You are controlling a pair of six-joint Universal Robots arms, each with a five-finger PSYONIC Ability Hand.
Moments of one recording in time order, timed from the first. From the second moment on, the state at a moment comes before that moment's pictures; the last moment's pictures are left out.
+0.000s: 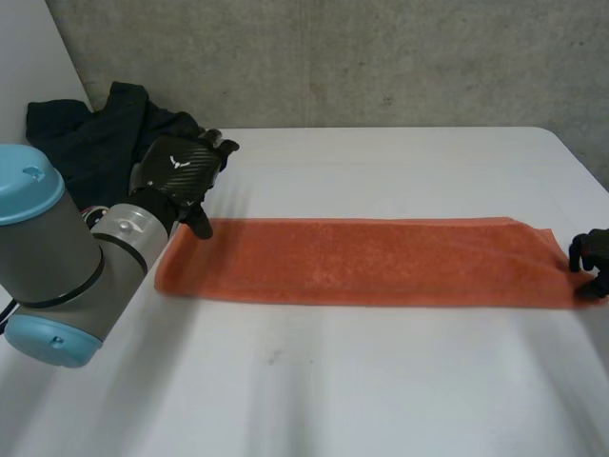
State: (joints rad) left arm 4.32 -1.90 -1.56 3.43 -1.43 3.58; right arm 1.26 -1.04 1.63 -0.13 1.12 2.58; left_hand 0.19 0.20 0.21 0.20 0.04; right_hand 1.01 1.02 0.99 1.00 0.81
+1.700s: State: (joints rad) left arm 3.99 -2.55 -0.91 3.36 -1.60 3.57; right arm 1.79 -1.17 1.87 -0.33 1.36 2.54; left_hand 0.27 0.26 0.26 0.27 0.09; right_hand 0.85 0.86 0.86 0.84 0.67
